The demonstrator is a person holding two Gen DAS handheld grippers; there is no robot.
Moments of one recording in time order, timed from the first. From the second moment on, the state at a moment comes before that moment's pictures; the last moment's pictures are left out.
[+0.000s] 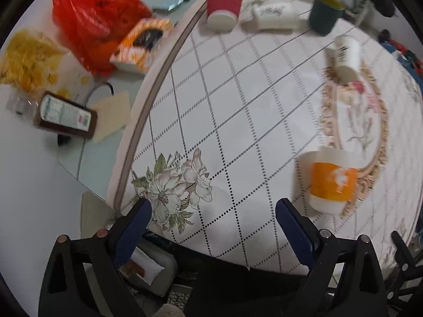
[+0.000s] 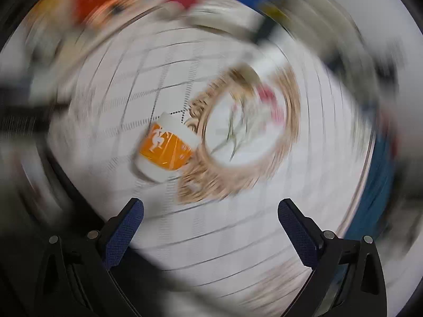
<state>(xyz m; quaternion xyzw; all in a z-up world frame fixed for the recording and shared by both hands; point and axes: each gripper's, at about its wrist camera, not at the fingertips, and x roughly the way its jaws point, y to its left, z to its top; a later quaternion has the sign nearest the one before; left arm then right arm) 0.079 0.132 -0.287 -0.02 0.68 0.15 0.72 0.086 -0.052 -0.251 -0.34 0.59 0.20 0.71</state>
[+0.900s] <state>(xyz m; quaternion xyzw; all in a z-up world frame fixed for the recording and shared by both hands) 0.060 0.186 -0.387 -0.11 0.72 0.22 0.65 0.045 -0.042 -0.406 -0.87 -0.11 0.48 0.03</state>
